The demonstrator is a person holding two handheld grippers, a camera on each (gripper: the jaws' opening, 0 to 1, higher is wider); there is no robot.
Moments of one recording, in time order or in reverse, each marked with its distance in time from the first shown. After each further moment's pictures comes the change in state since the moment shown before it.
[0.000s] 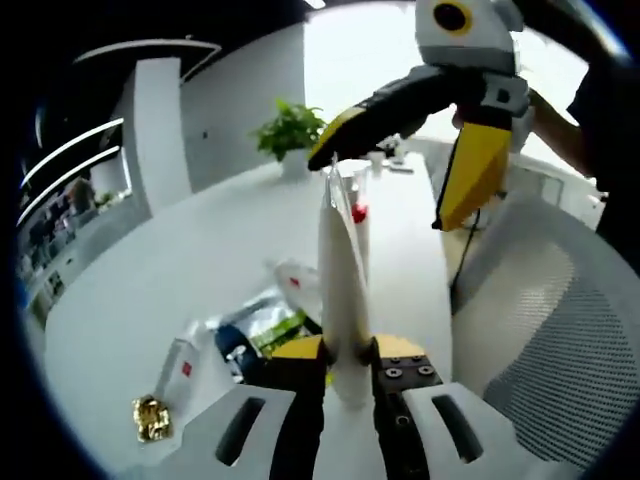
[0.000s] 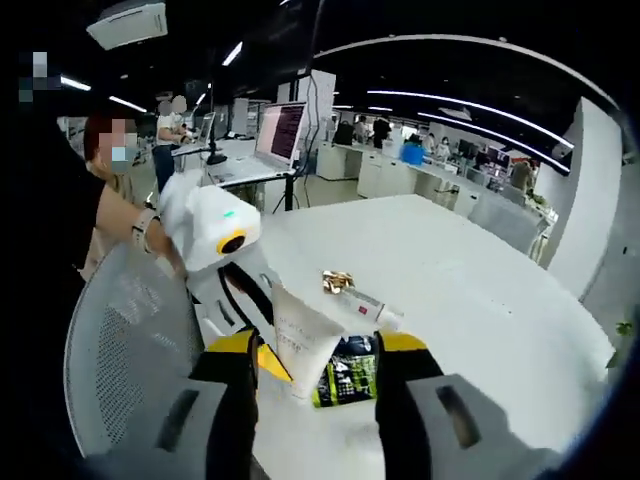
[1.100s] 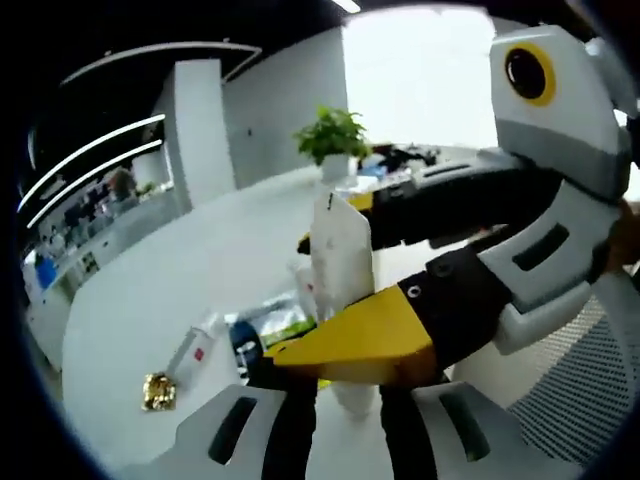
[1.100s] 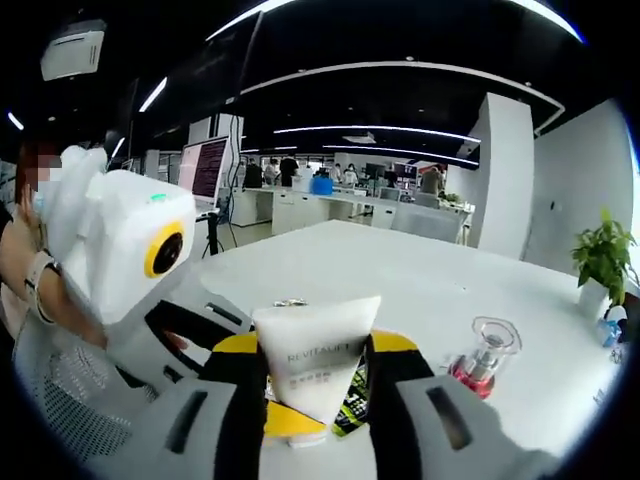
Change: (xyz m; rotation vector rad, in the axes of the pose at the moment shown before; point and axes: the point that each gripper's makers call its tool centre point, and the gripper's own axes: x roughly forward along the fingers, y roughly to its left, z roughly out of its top) left arm 0.001 -0.001 0.010 -0.095 -0.008 0.227; right arm 0.027 0.016 -0.011 0.308 -0.228 -0.478
